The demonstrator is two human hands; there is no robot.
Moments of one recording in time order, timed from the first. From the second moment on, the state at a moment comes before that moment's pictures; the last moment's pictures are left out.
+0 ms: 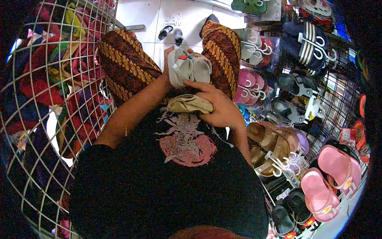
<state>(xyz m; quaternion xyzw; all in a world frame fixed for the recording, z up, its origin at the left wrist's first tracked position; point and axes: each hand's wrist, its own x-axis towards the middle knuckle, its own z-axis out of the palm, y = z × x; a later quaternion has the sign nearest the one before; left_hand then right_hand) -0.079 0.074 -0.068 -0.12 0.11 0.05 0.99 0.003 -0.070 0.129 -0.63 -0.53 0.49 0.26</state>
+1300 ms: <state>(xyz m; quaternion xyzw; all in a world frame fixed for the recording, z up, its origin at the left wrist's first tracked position) -0.077 0.055 -0.062 -0.08 -0.01 0.04 1.00 0.007 -0.111 0.110 -0.87 -0.28 0.40 0.00</state>
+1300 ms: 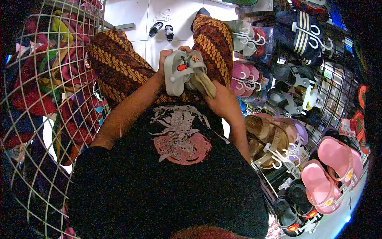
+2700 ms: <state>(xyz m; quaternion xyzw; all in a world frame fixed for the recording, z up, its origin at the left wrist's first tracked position) -0.079 0.066 -0.081 -0.17 0.04 0.04 0.98 0.029 -0.115 0.144 -0.77 -0.35 0.44 0.29</state>
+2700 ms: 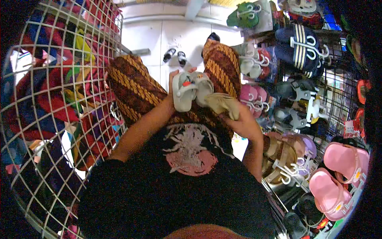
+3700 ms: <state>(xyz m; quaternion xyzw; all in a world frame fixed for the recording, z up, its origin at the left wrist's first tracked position) 0.056 0.385 -0.111 0.06 0.10 0.32 0.94 0.211 0.235 -0.085 -0.67 -0.08 0.54 0.50</state>
